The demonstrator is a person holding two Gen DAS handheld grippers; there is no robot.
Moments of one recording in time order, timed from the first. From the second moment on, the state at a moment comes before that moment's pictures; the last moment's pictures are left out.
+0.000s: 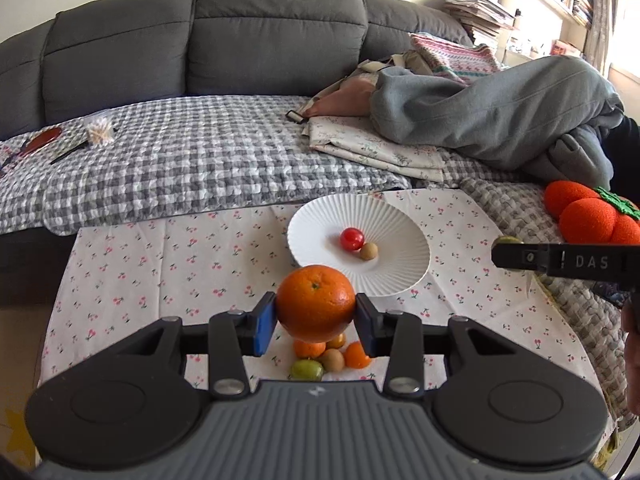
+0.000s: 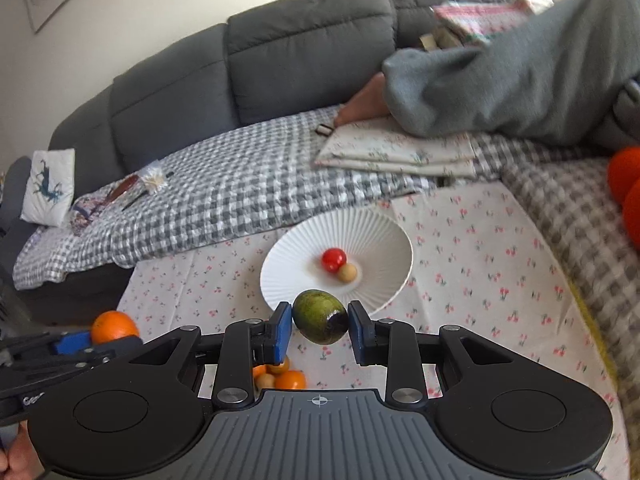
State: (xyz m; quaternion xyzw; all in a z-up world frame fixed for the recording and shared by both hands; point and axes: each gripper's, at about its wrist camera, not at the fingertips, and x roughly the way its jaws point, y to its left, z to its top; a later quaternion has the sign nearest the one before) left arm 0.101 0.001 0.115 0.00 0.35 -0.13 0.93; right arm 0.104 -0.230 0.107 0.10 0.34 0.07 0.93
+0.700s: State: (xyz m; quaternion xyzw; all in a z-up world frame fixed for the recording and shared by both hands) left arm 0.238 -0.070 0.015 0.07 0.39 -0.20 0.90; right arm 0.247 -0.260 0.018 -0.01 0.40 0.12 0.91
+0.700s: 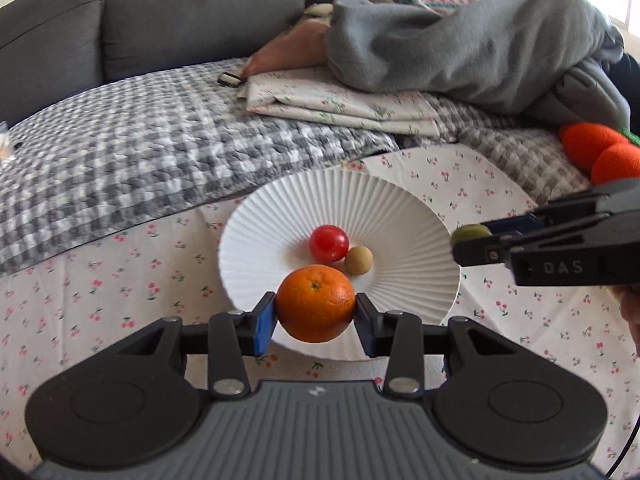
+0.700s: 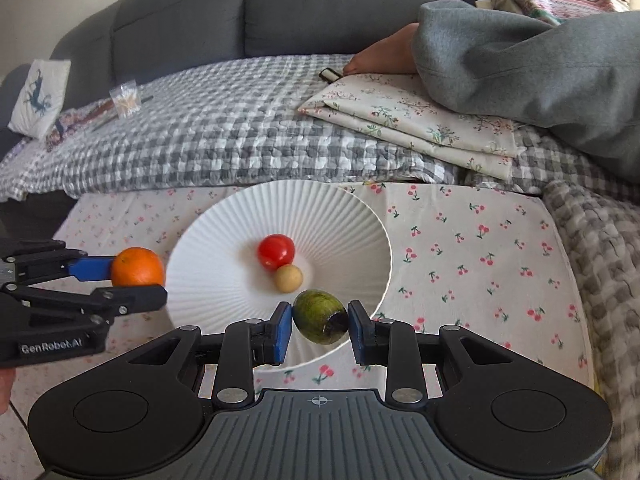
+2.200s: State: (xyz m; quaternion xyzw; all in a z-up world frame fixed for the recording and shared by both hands) left arm 0.224 -0.029 0.023 0.07 0.39 -0.19 0.90; right arm 0.225 -0.266 0.021 0.08 0.39 0.13 0.91
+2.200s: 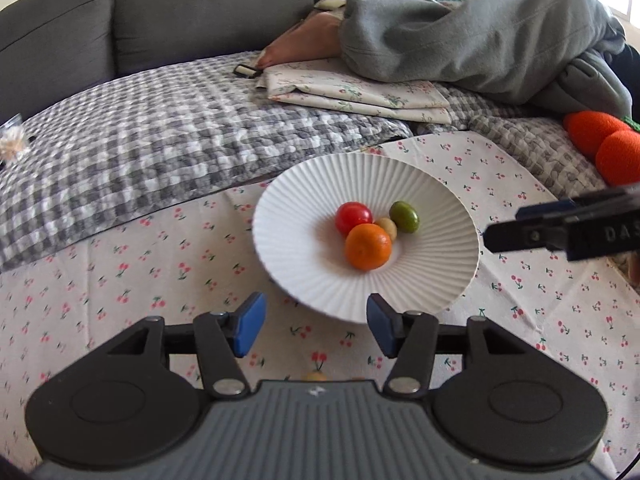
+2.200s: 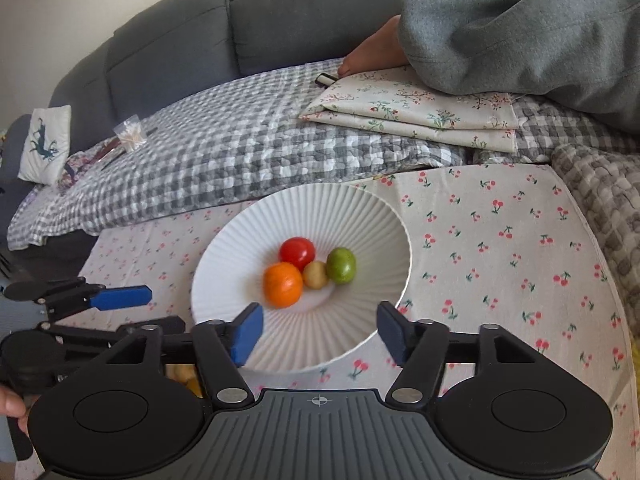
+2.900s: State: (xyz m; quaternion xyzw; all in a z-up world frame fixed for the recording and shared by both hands) left arm 0.160 0.016 0.037 0.03 0.40 -0.14 0.90; right arm 0.150 -0.230 0.046 0.12 0.40 0.18 0.89
